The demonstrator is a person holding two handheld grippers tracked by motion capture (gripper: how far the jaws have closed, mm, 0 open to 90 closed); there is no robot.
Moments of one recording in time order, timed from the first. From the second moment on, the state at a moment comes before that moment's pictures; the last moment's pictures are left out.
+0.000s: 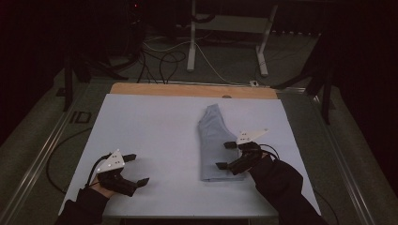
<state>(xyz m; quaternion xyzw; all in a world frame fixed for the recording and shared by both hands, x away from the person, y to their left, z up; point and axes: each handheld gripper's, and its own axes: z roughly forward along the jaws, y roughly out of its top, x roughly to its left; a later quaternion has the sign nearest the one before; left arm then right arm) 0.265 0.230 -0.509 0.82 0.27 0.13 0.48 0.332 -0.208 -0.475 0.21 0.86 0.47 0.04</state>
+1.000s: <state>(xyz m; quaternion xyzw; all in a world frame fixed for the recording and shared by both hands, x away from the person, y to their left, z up) 0.265 0.229 -0.510 0.83 0.27 0.13 0.48 0.301 -0.287 -0.518 0.30 0.84 0.45 0.10</state>
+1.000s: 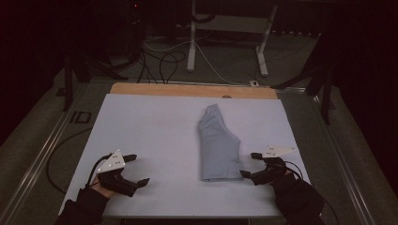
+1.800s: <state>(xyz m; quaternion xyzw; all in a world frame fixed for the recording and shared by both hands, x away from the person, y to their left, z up) 0.262 0.230 -0.513 0.83 0.26 0.13 0.48 0.292 -0.298 -0.531 0.35 0.82 0.43 0.14</state>
